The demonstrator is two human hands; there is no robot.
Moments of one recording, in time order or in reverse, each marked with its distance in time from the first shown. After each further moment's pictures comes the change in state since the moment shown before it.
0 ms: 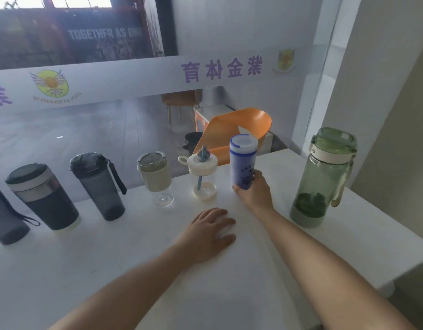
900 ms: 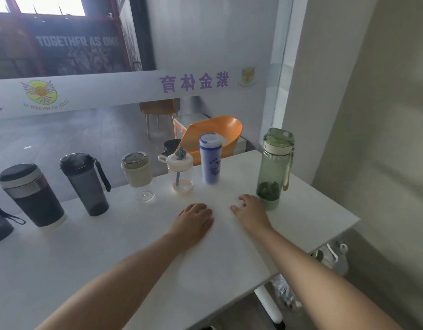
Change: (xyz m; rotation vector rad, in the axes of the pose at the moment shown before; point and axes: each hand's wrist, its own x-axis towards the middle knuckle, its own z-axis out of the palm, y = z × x) left_hand -0.002 0.044 -0.007 0.087 -0.064 -0.105; right_hand -0.098 0.037 -0.073 -0.182 -0.118 0.040
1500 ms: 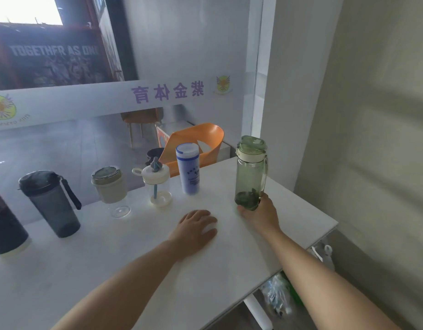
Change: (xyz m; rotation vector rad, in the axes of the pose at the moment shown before) left_hand 0.041 0.038 0.022 -0.076 -0.067 0.093; right_hand 0.028 0.059 -0.060 0.191 0.223 0.107
